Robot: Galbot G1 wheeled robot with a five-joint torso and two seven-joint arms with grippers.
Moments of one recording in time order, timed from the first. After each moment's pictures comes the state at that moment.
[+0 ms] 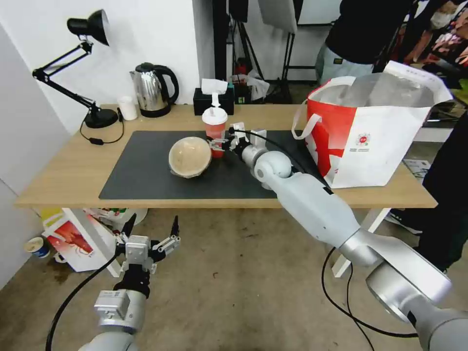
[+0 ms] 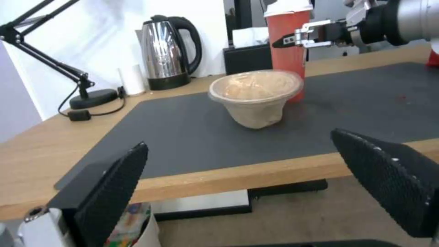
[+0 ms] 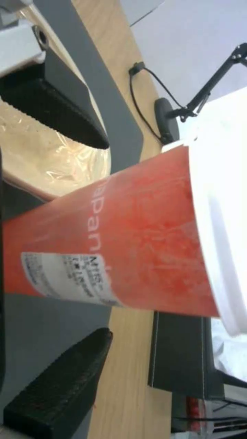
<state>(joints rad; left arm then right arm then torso) 1.80 -1.50 -0.55 -2.30 0.00 0.00 0.00 -0.26 1.32 -0.32 1.17 0.84 -0.21 0.00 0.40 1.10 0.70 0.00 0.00</state>
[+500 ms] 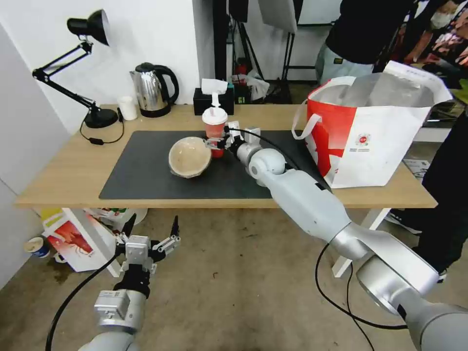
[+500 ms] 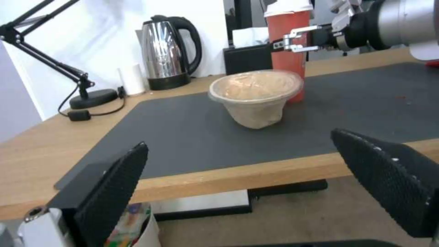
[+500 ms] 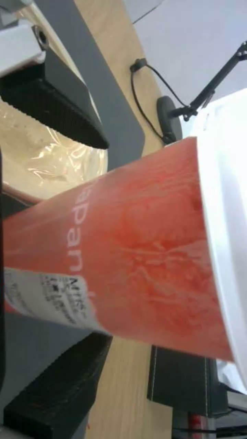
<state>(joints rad) 1.80 -1.50 -0.55 -2.30 0.00 0.00 0.00 -0.23 1.38 -0.32 1.08 0.82 -0.20 -0.02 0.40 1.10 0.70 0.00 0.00</state>
